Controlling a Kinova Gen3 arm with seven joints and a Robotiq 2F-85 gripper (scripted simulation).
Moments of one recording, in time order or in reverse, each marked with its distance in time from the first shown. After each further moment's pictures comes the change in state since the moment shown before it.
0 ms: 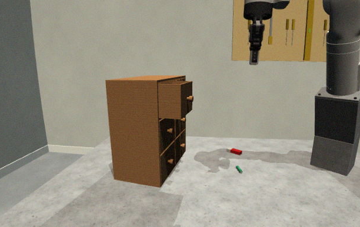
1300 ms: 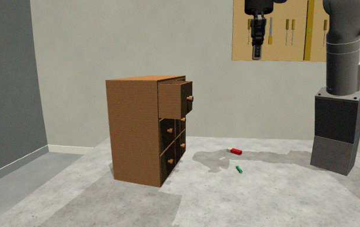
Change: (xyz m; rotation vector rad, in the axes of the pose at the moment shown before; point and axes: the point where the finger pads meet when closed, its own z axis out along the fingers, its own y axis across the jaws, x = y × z) arm 0.006 0.000 -0.014 0.000 0.039 0.001
